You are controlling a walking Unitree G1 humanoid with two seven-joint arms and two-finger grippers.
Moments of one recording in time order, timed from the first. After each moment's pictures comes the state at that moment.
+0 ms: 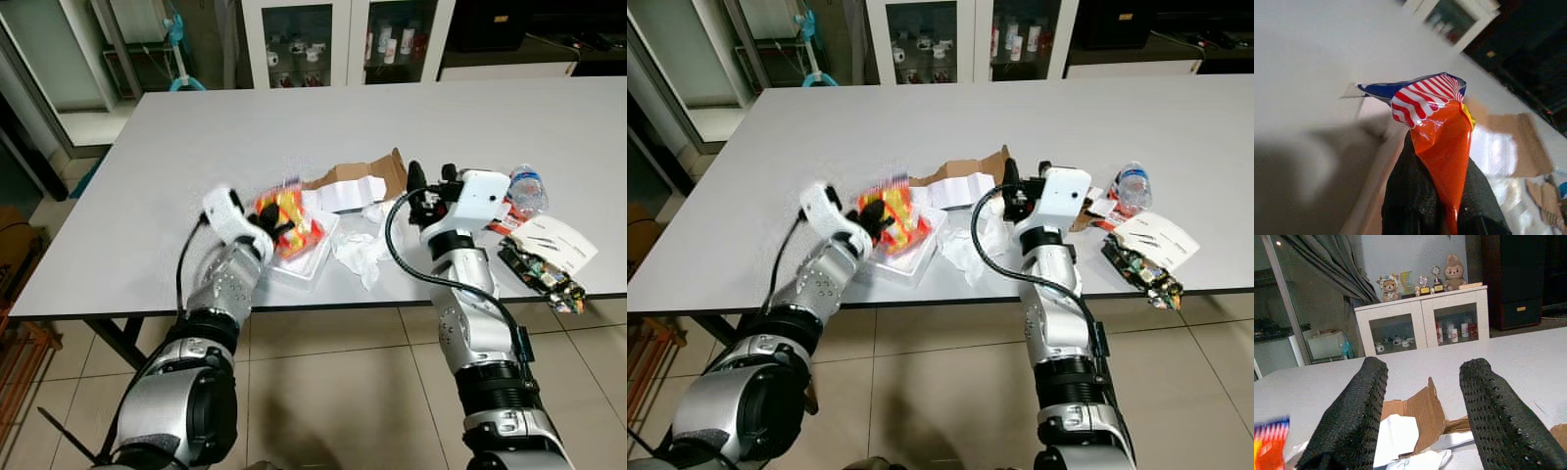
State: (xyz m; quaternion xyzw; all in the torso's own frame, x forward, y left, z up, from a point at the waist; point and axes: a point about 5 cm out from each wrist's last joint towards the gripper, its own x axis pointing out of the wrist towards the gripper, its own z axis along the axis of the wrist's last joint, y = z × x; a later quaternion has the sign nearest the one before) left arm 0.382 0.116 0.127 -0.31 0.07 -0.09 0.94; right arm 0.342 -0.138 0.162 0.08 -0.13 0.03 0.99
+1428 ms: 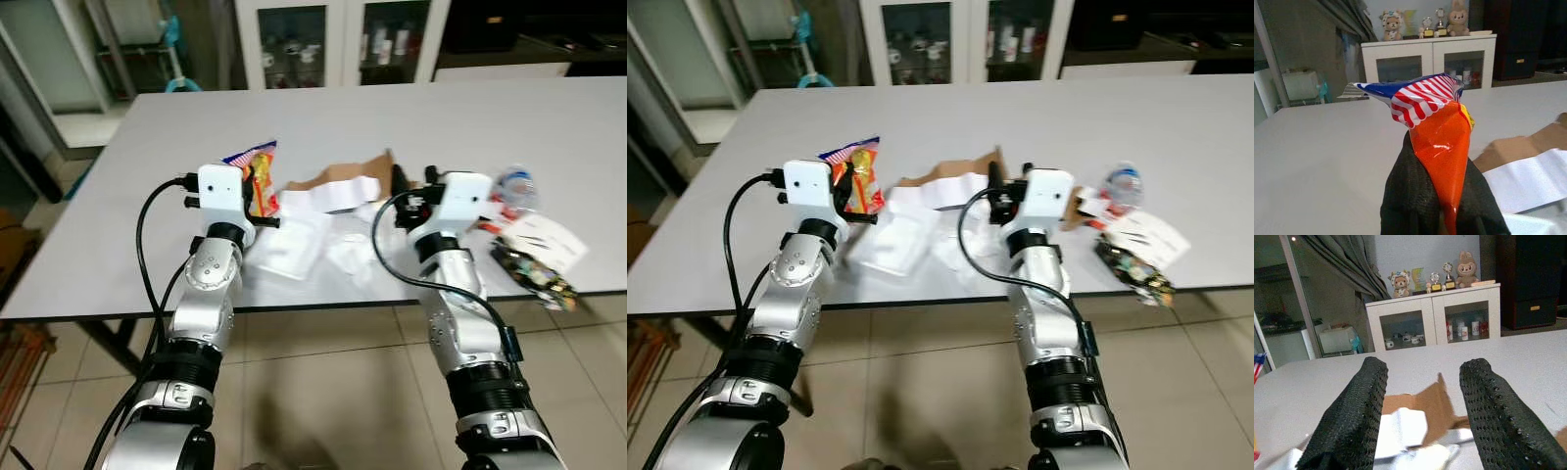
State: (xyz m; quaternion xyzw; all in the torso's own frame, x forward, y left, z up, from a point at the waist) left arm 0.360 0.132 0.158 0.01 -0.09 -0.04 1.00; right arm 0.342 -0.122 0.160 0.08 -0.12 0.07 0.99
